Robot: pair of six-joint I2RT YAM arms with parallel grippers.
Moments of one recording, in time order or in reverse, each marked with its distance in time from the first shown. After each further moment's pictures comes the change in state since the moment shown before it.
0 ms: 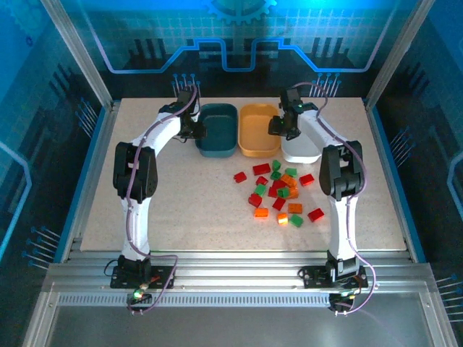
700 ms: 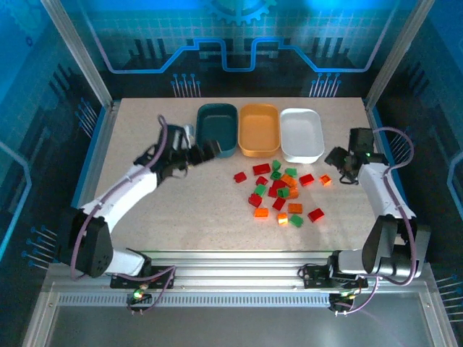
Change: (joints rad) left arm -0.177 -0.814 -0.929 0.492 0.249 -0.544; right arm -0.391 -0.855 -0.946 0.111 0.085 0.223
